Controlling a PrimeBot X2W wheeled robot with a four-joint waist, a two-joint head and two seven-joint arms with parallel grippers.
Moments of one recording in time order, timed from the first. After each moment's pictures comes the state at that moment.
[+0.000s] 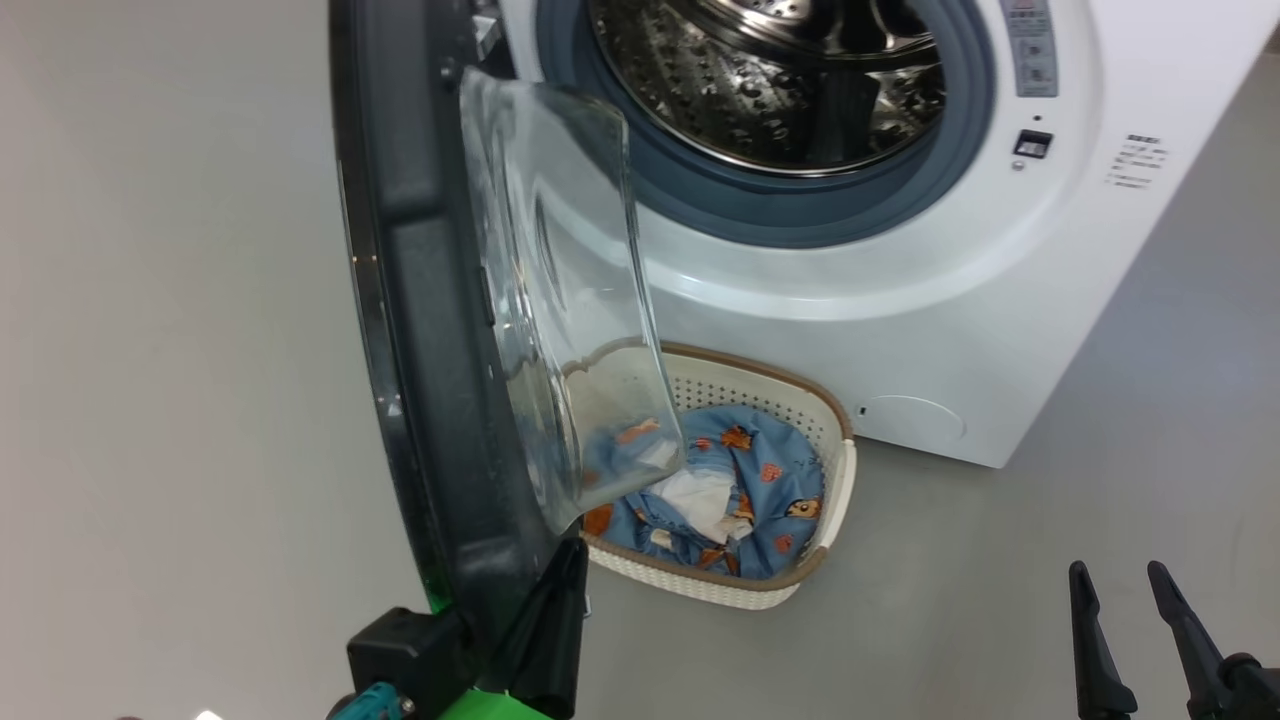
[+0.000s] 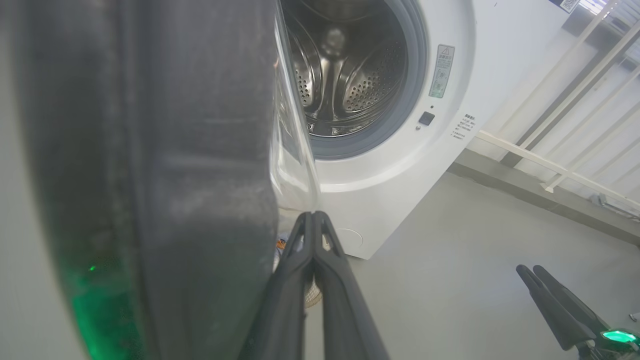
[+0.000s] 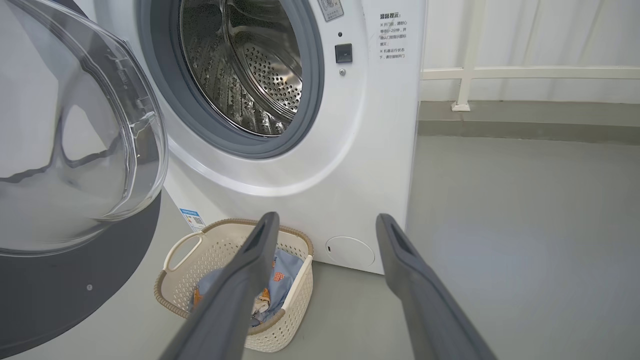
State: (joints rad) left arm 0.05 0.05 -0.50 -0.38 -0.40 0.36 0.18; right arm 0.14 -0.04 -0.20 0.04 0.16 0.13 -0.25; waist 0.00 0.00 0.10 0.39
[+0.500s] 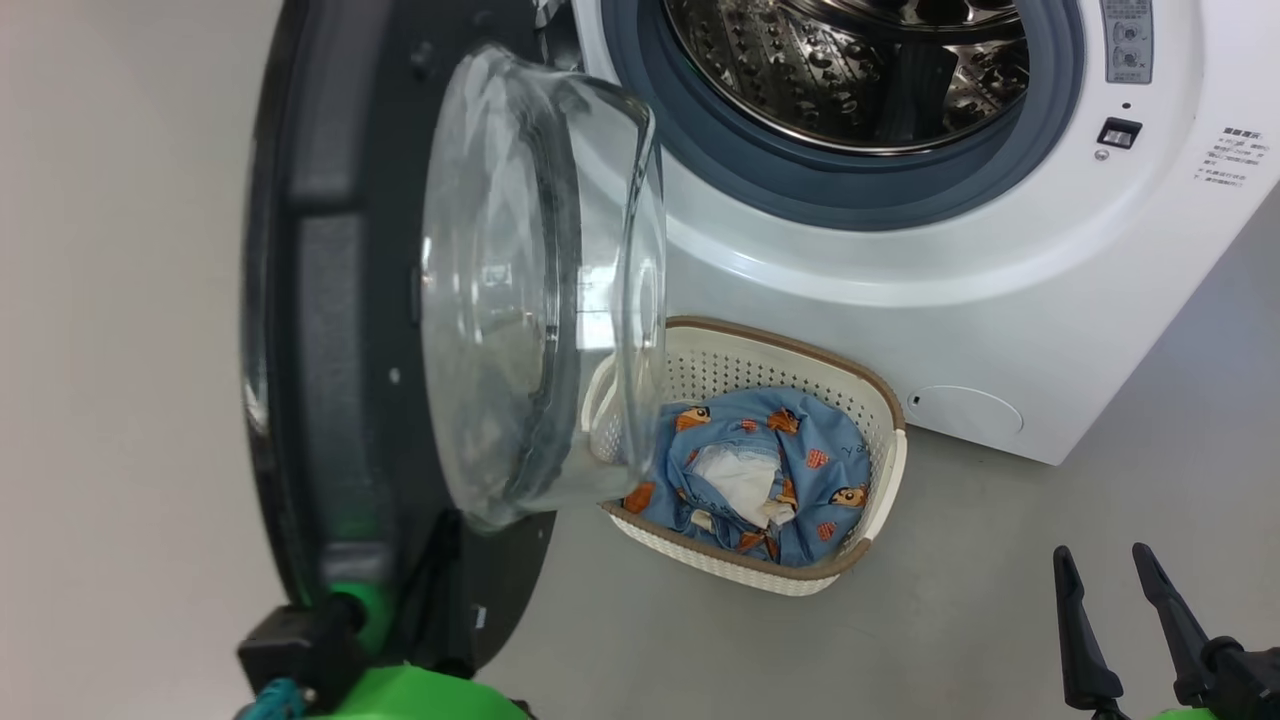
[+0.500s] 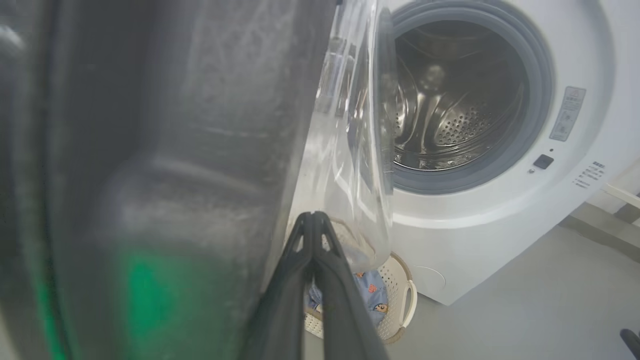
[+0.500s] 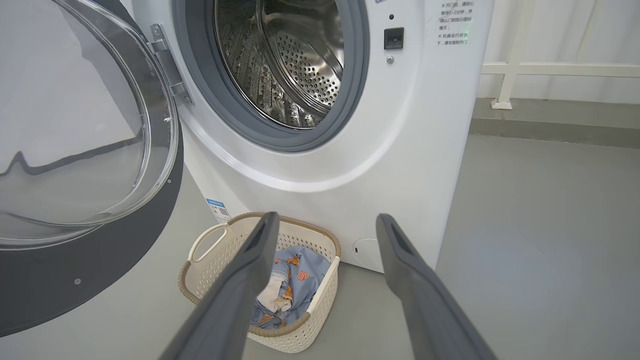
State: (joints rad) left arm 0.05 0.05 -0.39 -0.35 -0.37 0.43 0.10; right arm 0.12 -0.04 -0.18 0.03 0.13 0.13 -0.25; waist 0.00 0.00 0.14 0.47
